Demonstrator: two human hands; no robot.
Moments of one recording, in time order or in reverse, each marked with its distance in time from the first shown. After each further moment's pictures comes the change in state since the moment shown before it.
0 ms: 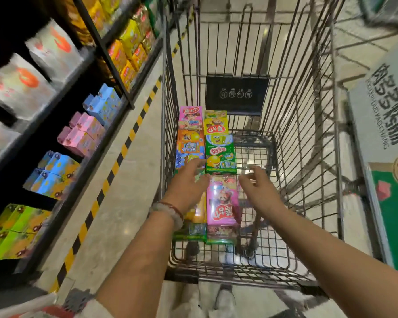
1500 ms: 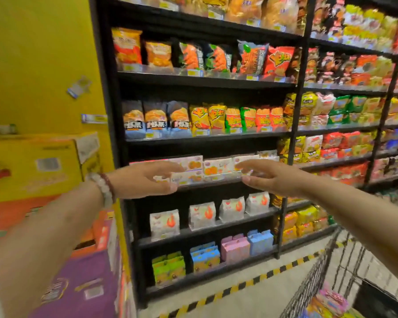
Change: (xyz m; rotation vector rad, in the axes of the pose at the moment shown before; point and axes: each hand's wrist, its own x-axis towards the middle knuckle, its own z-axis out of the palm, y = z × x) left_hand -0.478 0.217 -0.266 0.513 0.630 -0.043; right_hand -0.279 -0.417 -0.100 -0.605 -0.658 -1.445
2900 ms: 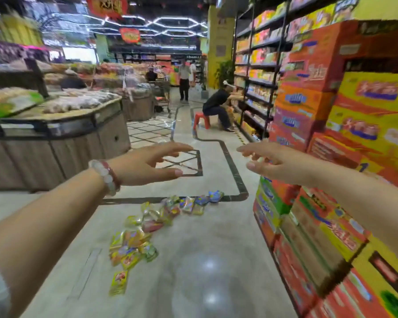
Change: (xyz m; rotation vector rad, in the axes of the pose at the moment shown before) left_hand -0.962 -0.023 -0.067 0.260 0.886 -1.496; right_hand -0.084 -0.952 0.463 0.299 -0.773 -1.743
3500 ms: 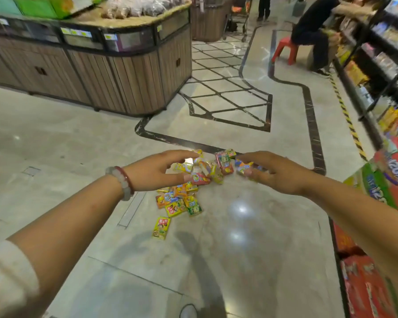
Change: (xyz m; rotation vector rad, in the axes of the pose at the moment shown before) left_hand 0.023 -0.346 0.019 -0.191 0.015 -0.512; right_hand 0.362 0.044 0.238 0.173 -0.363 -0.155
